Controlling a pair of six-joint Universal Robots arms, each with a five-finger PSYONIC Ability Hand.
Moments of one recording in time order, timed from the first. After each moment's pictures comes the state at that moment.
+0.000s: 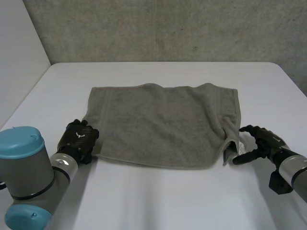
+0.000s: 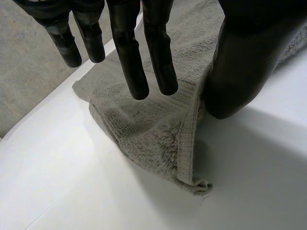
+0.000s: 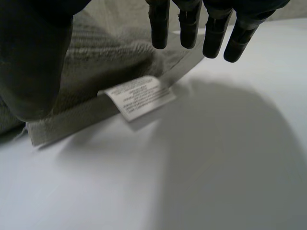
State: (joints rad) left arm 4.37 -1.97 -1.91 3.54 -1.57 3.60; right arm 1.54 -1.20 1.99 -0.31 1.23 3.30; left_hand 0.90 0.91 0.21 0.22 0.73; right_hand 0.29 0.28 0.16 0.15 0.12
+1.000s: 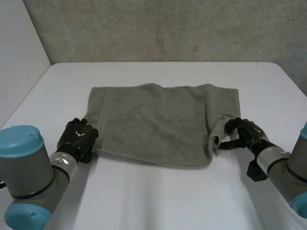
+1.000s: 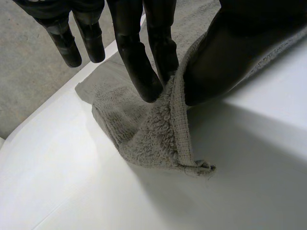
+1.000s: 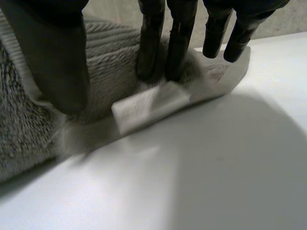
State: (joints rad) left arm 4.37 -1.97 -1.91 3.53 -1.57 3.60; right arm 1.71 -1.08 1.85 -0.41 1.32 3.45; left_hand 1.23 1.27 0.21 0.22 1.09; right_hand 0.62 0.62 0.16 0.15 0.42
